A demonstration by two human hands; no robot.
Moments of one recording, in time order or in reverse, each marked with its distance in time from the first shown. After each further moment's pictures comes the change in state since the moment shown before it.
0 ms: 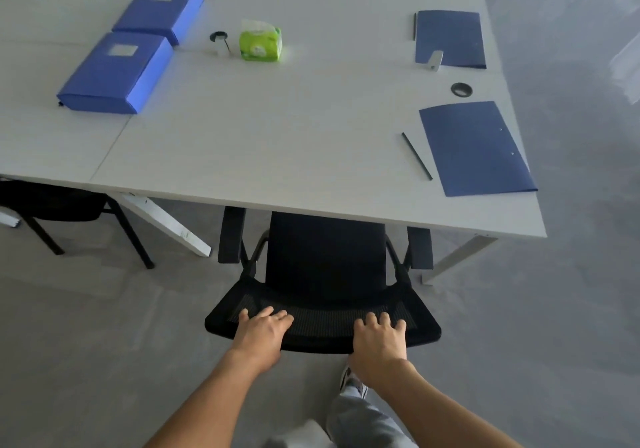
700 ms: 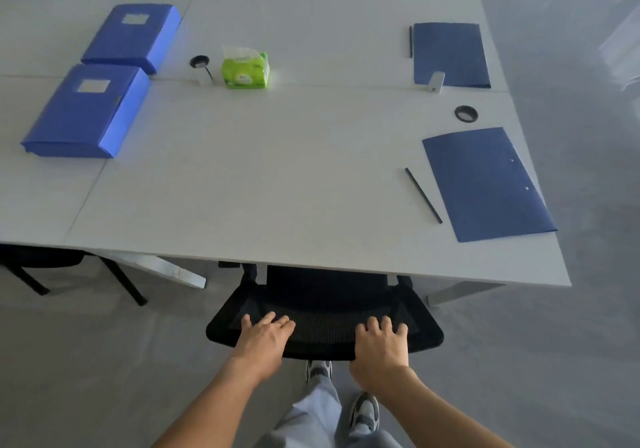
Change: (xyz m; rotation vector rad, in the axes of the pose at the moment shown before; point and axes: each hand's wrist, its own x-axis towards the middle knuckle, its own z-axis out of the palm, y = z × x) left_hand 0.104 -0.041 -0.086 0.065 -0.026 0.058; right_hand 0.100 0.004 -0.086 0.004 -0.030 0.034
